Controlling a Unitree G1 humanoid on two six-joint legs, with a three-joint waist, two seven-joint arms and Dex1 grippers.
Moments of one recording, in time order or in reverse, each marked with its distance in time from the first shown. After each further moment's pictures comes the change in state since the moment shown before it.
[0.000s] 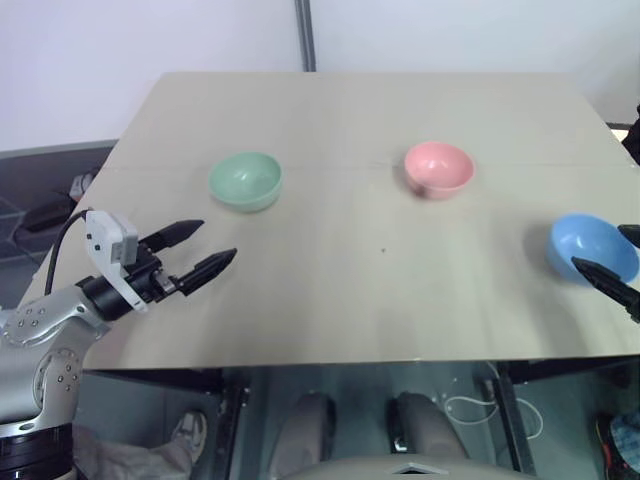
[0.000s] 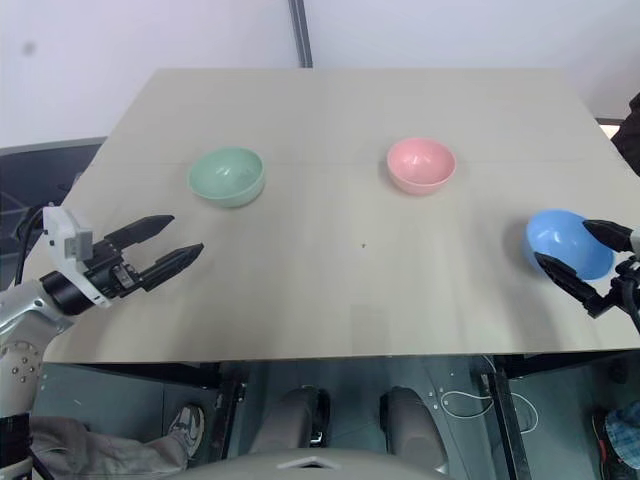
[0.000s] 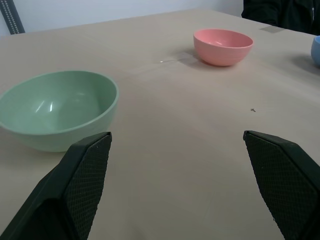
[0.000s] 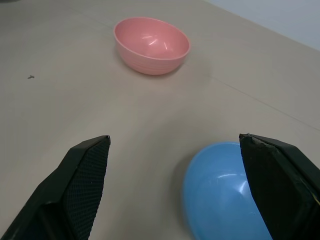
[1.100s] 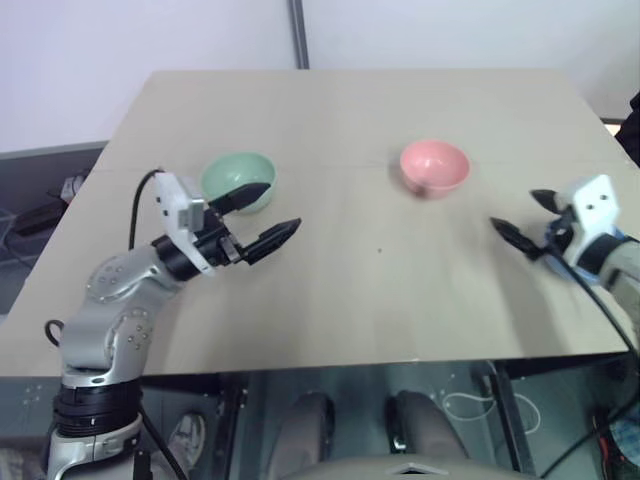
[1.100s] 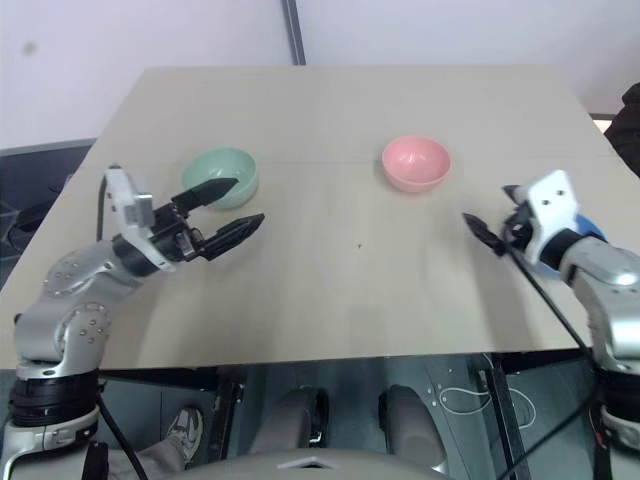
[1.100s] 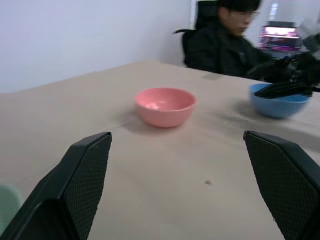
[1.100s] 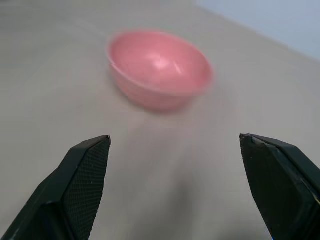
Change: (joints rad) left arm -0.257 -0.165 -0.230 -0.079 0.022 0.010 0.121; right arm -0.614 0.154 0.666 0.371 -0.334 -0.165 -0.170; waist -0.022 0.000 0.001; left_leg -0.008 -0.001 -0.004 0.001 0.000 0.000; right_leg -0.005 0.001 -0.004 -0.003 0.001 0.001
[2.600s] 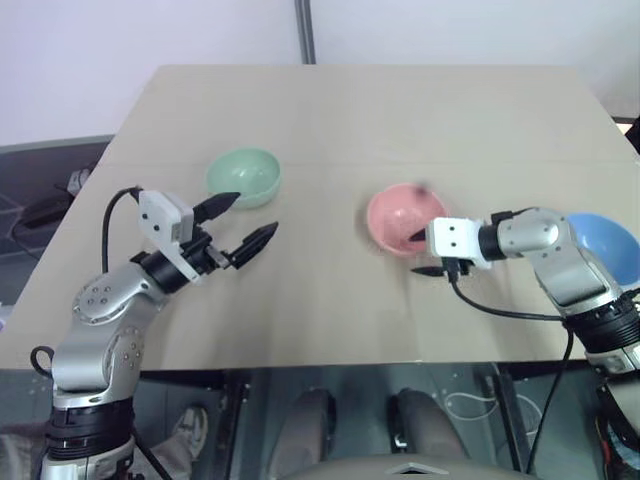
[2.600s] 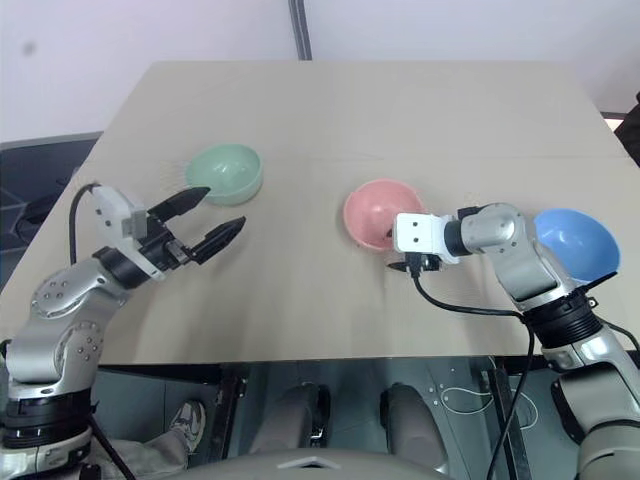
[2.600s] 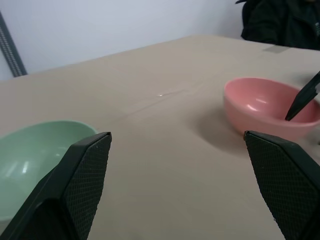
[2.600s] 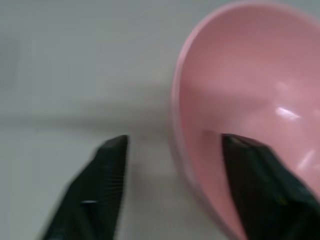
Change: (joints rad) left arm 0.081 0.049 0.045 0.005 0.191 -0.090 0.095; right arm -0.267 0.014 0.404 0.047 -0.324 -0.164 0.495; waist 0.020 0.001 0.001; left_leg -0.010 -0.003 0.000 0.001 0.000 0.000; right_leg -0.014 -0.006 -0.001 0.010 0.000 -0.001
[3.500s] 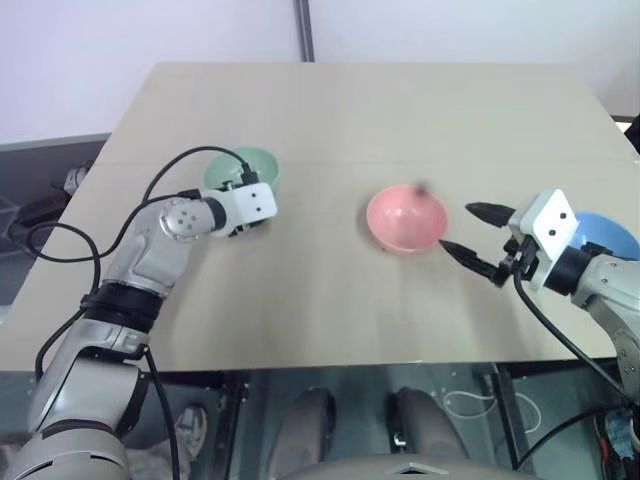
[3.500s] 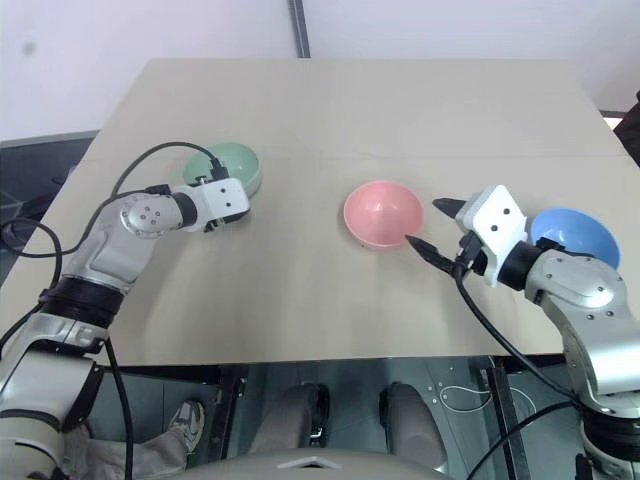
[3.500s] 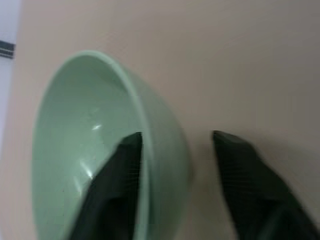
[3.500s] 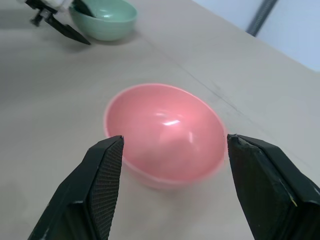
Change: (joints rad) left arm -0.599 0.141 -0.590 0.749 0.780 -0.334 -0.010; right arm 0.476 0.015 -0.532 -0.637 0.398 0.471 -0.422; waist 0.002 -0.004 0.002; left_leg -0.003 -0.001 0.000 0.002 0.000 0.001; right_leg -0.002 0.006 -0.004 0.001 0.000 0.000
